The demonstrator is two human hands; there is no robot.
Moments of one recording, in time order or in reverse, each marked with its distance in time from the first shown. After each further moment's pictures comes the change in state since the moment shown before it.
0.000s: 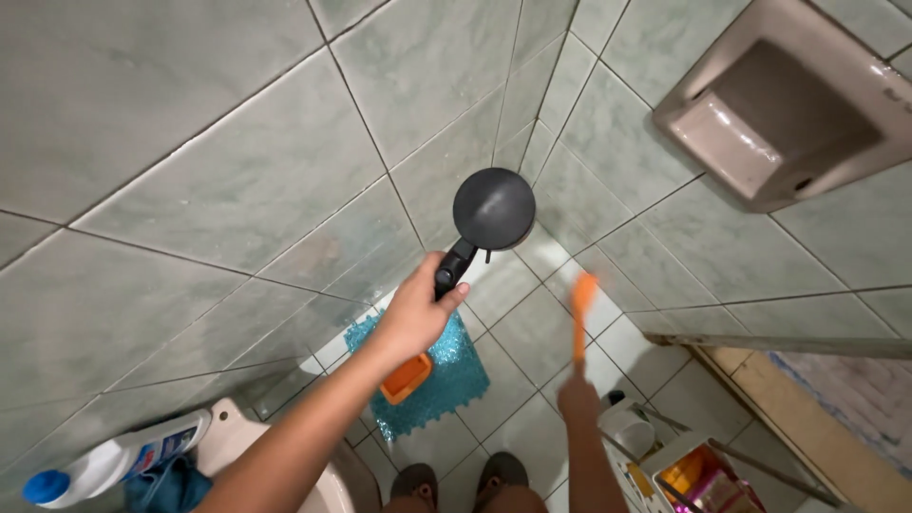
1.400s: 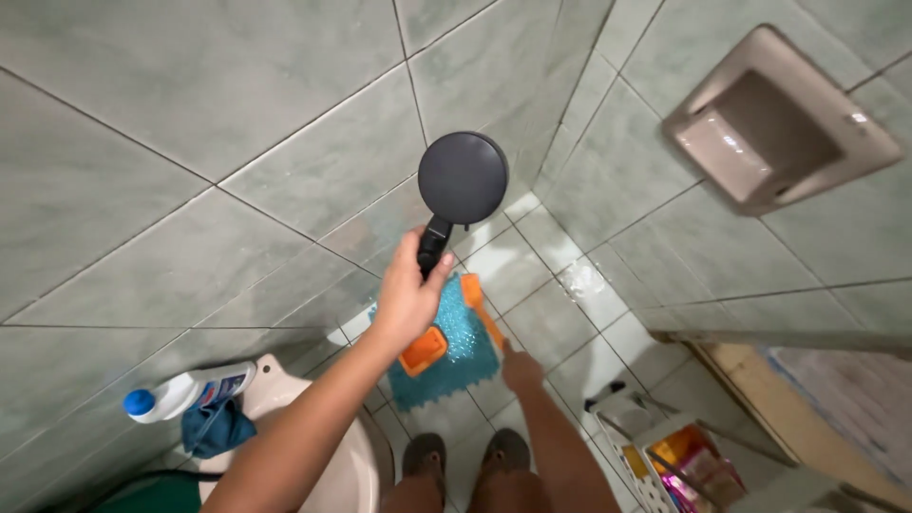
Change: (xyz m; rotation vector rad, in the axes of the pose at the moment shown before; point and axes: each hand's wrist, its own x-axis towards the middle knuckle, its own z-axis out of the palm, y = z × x) left_hand -0.065 0.022 -0.047 -0.081 0.363 0.178; right_hand -0.052 -0.109 0.042 -0.171 -0.062 -0.435
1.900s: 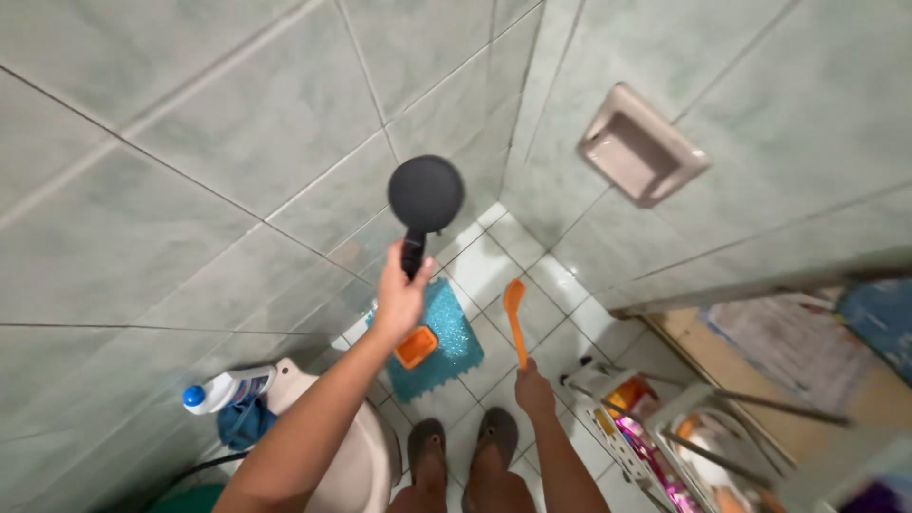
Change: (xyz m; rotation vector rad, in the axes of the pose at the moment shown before) left_hand -0.031 0.078 -0.024 -0.194 -0.012 -0.063; right_hand -0.213 0.026 -0.112 0.482 0.221 0.210
